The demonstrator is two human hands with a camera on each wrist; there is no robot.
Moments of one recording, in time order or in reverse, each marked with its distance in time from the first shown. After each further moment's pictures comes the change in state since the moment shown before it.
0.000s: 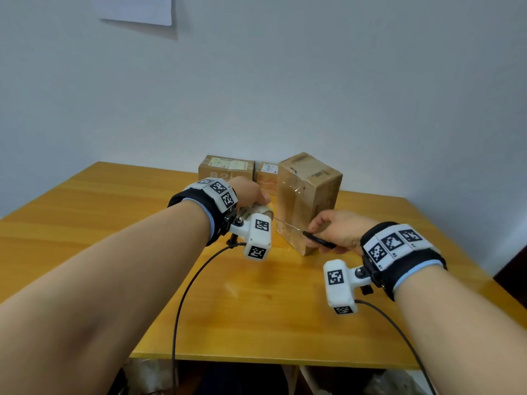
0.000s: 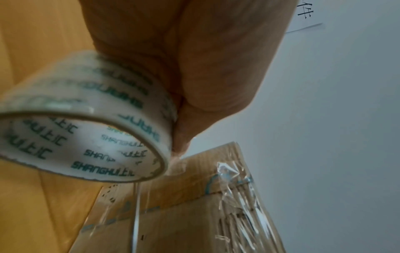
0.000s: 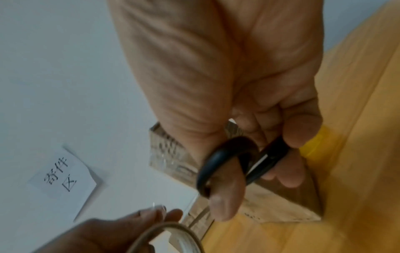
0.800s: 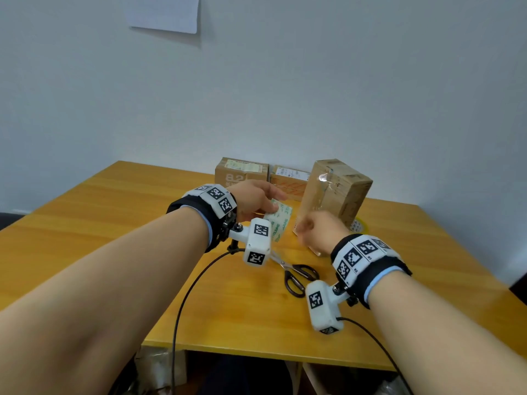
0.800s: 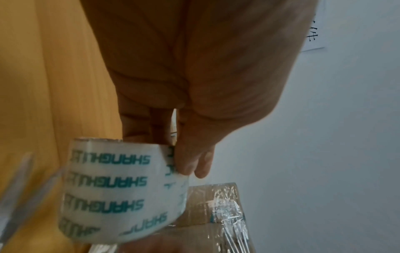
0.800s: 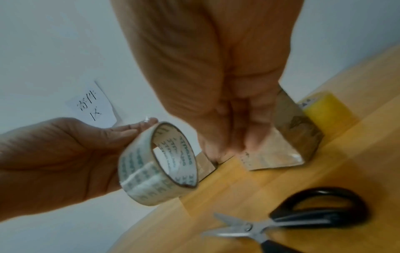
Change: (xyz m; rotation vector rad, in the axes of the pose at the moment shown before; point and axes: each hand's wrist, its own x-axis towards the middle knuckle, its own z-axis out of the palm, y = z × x) left_hand -0.038 -0.025 -0.017 -0.359 -0.173 0.162; right_hand 0.005 -0.031 0.055 -0.289 0.199 -0.208
